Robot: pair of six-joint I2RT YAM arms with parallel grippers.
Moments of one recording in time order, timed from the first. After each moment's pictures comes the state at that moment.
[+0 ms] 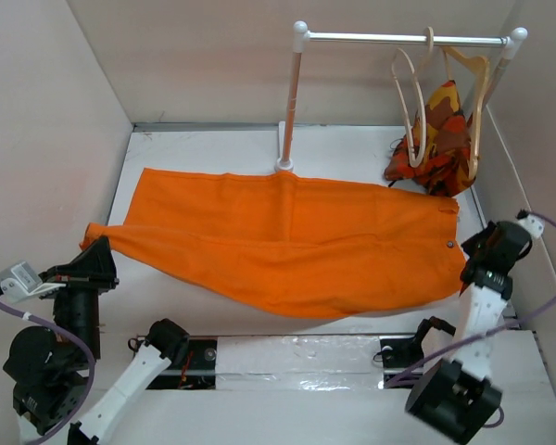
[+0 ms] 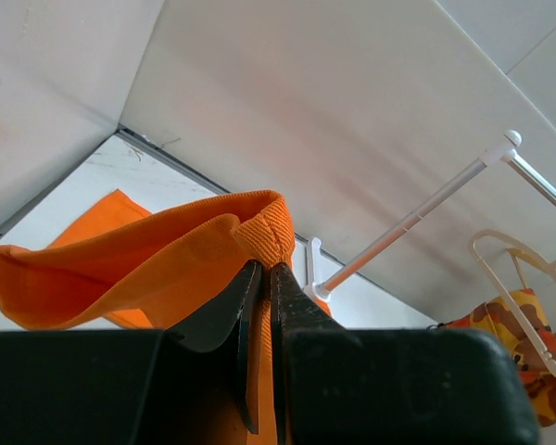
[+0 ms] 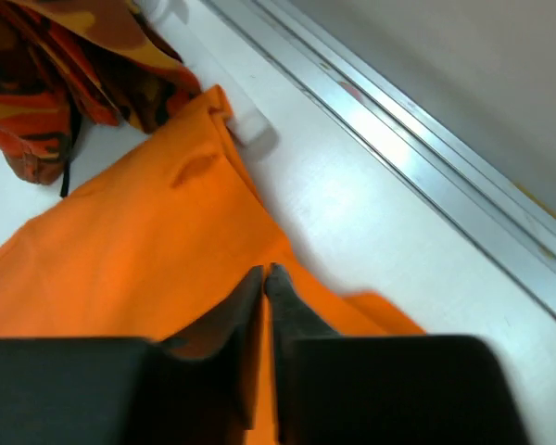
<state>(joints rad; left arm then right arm) -0.59 0.10 1.01 -0.67 -0.76 -0.44 -0.57 0.86 0.58 -0.20 -0.04 0.34</state>
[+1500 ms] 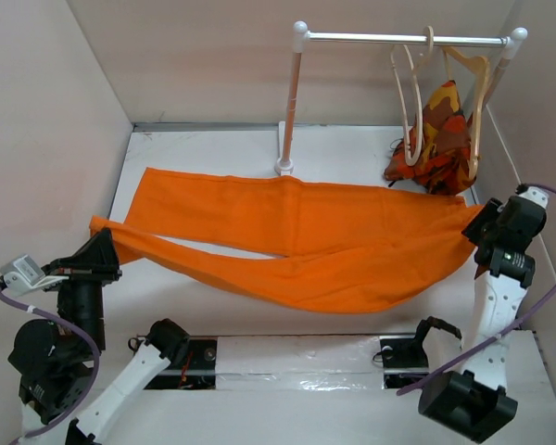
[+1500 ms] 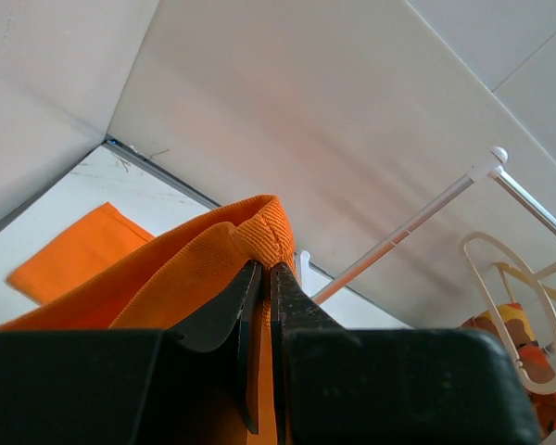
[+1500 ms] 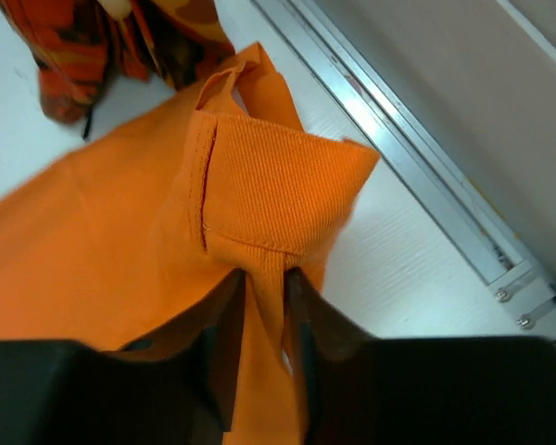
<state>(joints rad) -0.63 0.12 0.97 -0.55 -0.79 -0.42 -0.49 0.79 0.88 -0.64 0.04 0.22</state>
